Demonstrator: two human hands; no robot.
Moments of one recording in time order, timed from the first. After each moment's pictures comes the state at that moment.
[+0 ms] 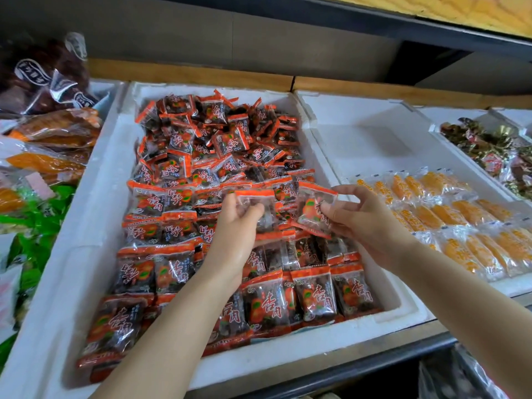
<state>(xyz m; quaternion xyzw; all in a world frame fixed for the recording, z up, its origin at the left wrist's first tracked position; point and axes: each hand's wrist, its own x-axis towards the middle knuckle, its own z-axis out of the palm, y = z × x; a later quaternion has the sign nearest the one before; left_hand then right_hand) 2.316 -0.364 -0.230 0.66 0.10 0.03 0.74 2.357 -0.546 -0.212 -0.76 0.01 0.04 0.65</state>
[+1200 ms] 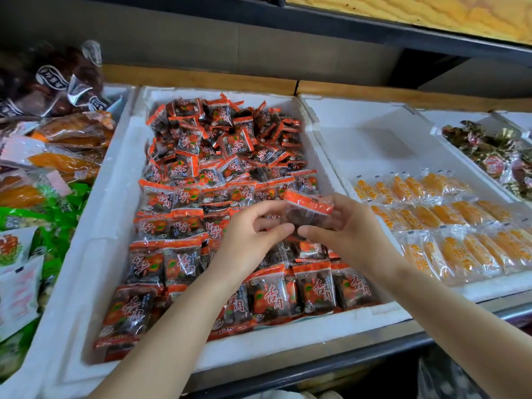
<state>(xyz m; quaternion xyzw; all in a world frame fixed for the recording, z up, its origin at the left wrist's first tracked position) 2.297 -0.361 -0.229 0.76 -0.04 0.05 0.64 2.313 -0.520 -0.205 -0.81 -0.16 -0.02 0.56</state>
